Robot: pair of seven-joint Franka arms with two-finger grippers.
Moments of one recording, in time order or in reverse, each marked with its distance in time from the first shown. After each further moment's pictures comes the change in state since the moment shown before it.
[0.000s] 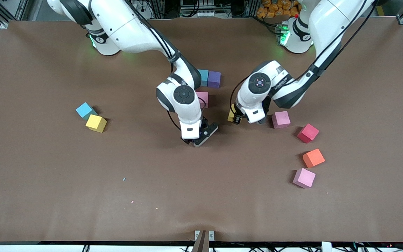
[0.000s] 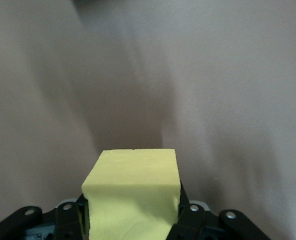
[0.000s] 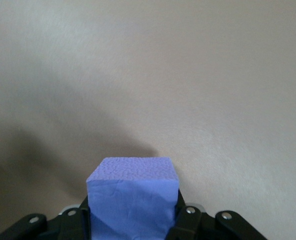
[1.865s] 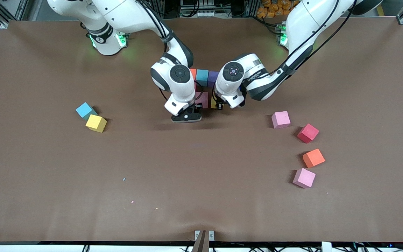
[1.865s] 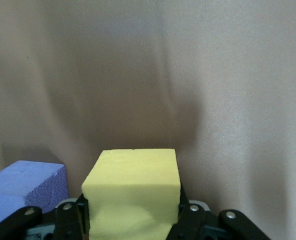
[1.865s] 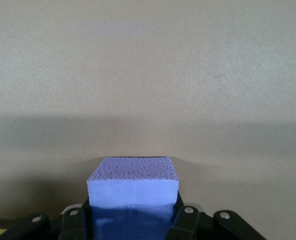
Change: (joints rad) left arm -0.153 0.080 0.006 -0.008 0.000 0.066 -0.285; right arm 0.051 -0.201 0.011 -0.387 0.000 0.054 0.682
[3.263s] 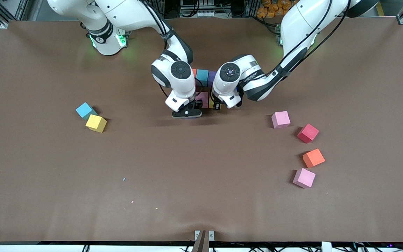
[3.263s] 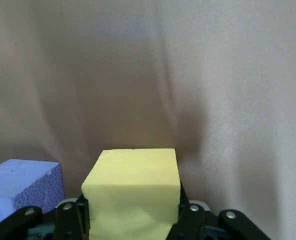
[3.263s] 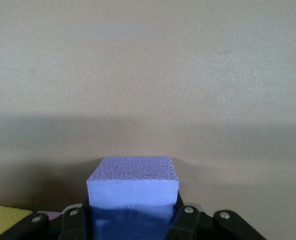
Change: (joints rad) left arm -0.066 0.022 0.047 0.011 0.000 0.030 0.000; right arm 0.023 -0.019 0.000 -0.054 0.000 0.035 0.008
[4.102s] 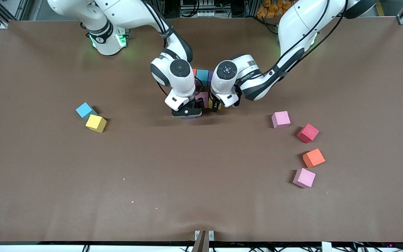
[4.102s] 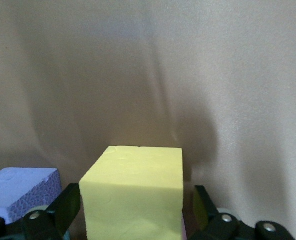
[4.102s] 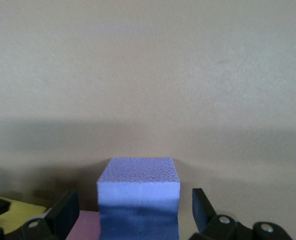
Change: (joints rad) left arm -0.013 0.012 0.002 0.002 0.054 0.004 -0.002; right arm 0.000 -0.039 -0.003 -0.003 0.000 -0.004 0.001
